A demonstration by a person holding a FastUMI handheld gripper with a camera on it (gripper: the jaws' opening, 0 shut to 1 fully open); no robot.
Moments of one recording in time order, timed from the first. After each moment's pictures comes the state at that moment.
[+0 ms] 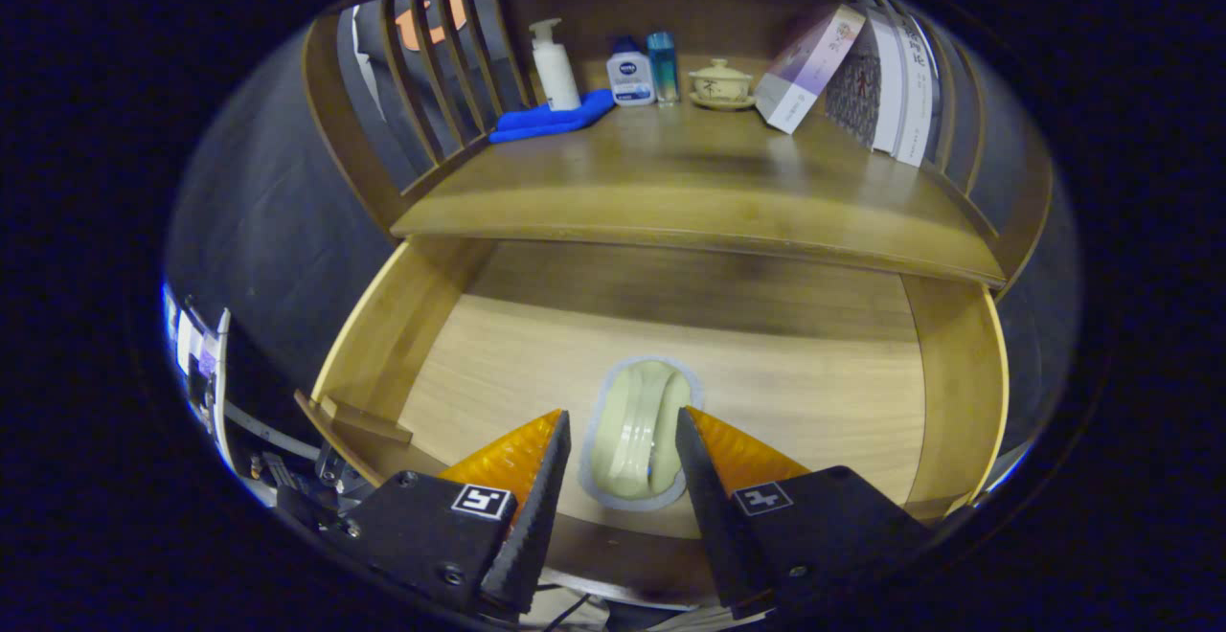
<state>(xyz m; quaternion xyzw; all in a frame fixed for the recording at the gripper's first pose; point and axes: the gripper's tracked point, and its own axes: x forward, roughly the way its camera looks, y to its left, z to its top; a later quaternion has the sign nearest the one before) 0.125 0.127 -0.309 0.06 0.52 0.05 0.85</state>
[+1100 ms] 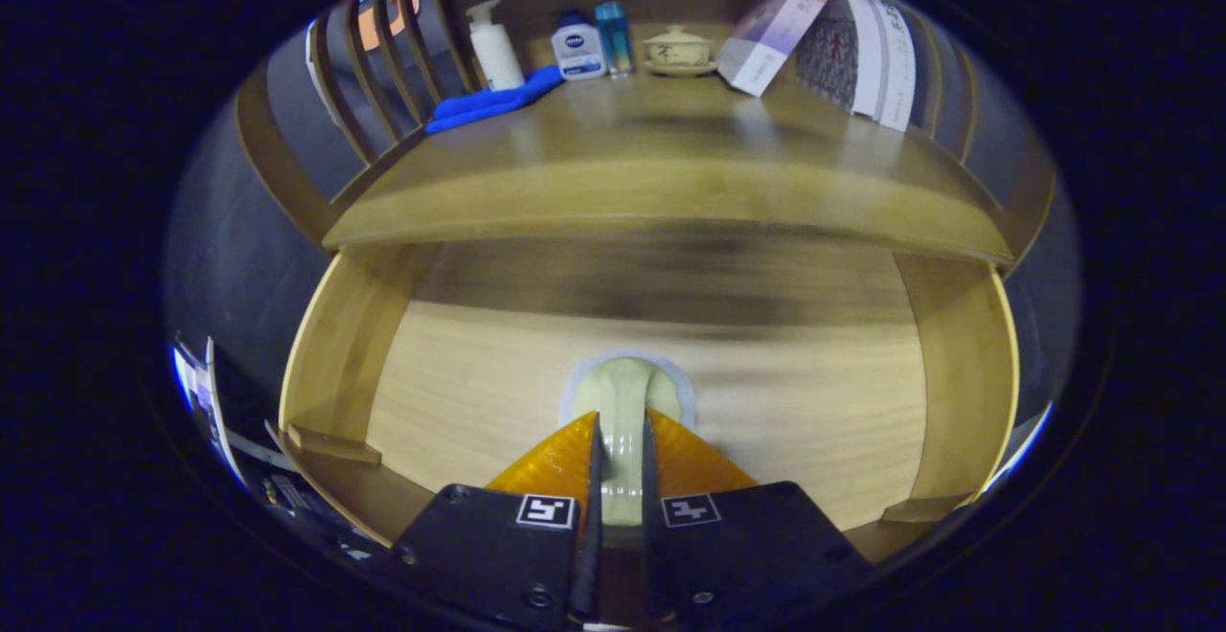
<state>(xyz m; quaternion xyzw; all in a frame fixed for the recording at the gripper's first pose) 0.143 0.104 -0.318 0.08 0.53 -0.01 0.84</state>
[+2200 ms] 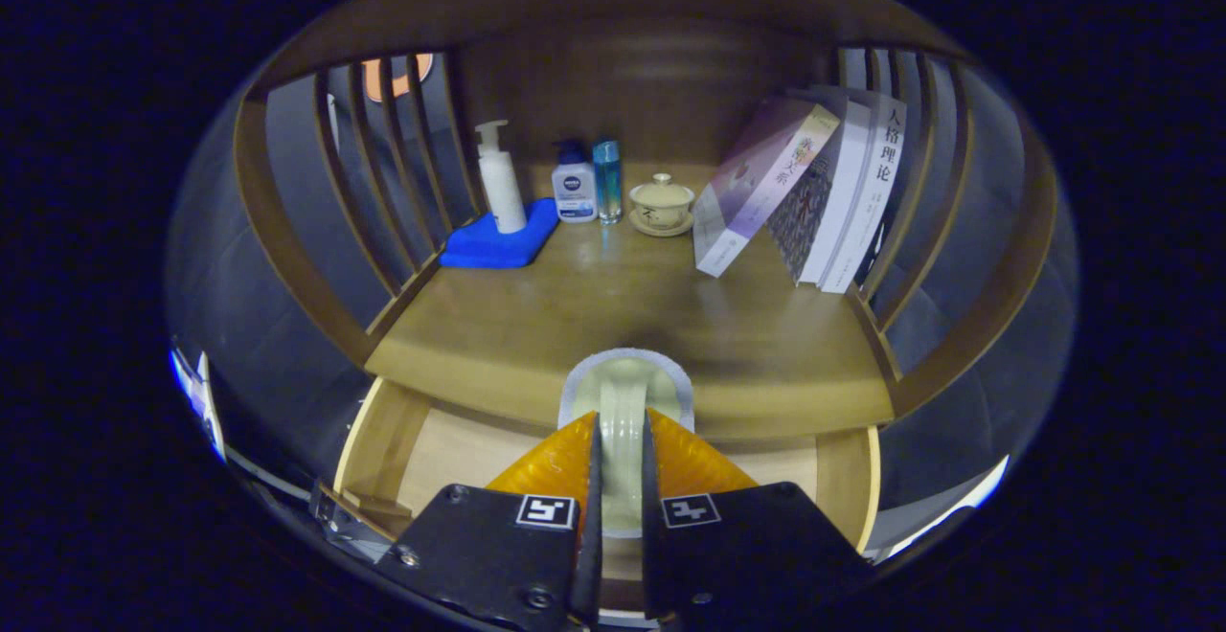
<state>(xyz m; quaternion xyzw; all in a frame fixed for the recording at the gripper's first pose) 0.226 0.068 -0.190 0.04 0.44 -0.03 0.90</state>
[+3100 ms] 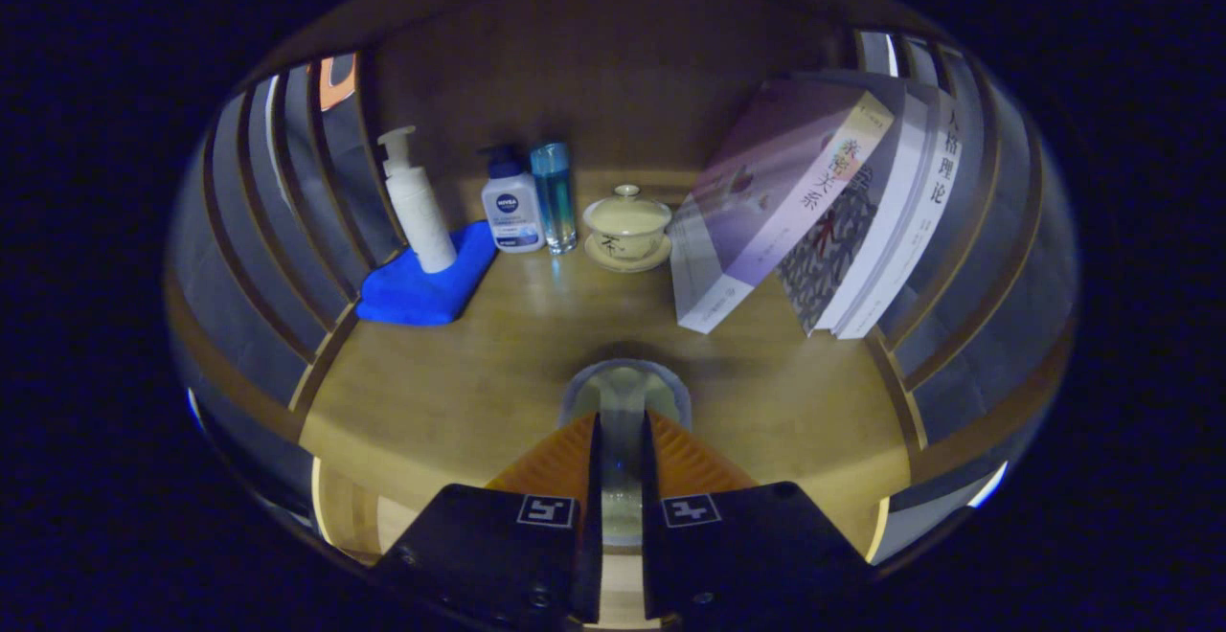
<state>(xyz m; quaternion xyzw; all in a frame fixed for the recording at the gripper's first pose) 0.332 0.040 -0.234 0.04 0.44 -0.08 0.89</state>
